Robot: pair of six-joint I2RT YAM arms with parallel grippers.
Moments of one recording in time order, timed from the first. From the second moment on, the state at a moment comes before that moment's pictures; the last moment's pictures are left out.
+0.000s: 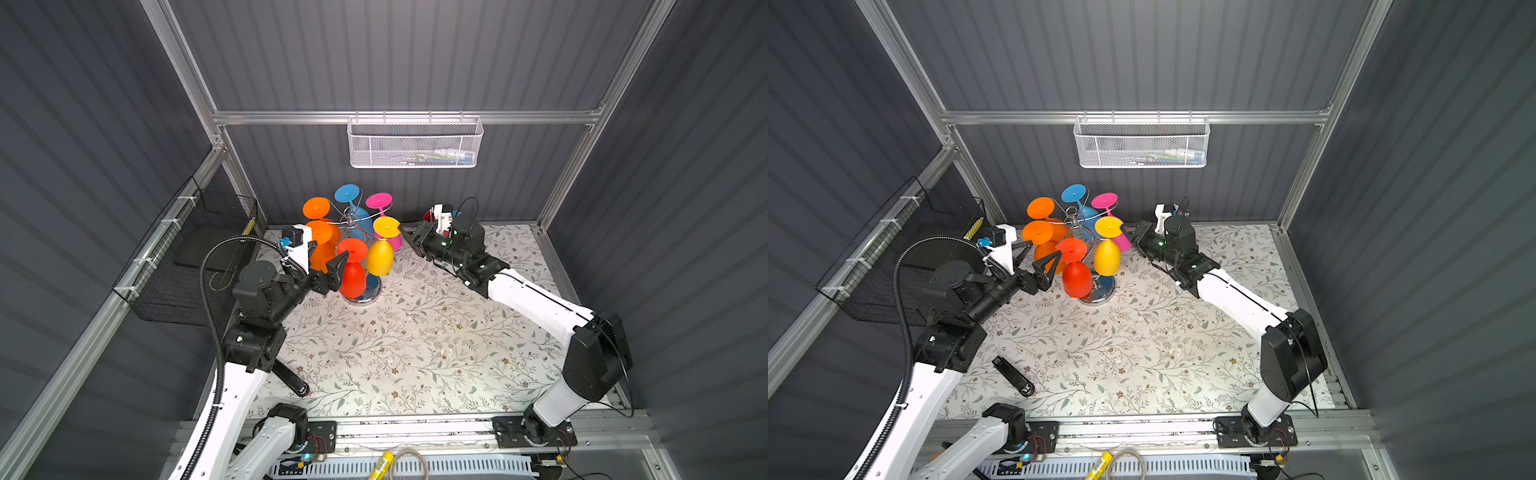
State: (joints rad) left arm -0.26 0.84 1.02 -0.22 0.29 -0.08; right arm 0.59 1.65 1.34 0.19 -0.31 1.18
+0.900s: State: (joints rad) left arm -0.26 0.84 1.02 -0.21 0.29 -0.08; right arm 0.62 1.66 1.40 0.19 -0.30 1.20
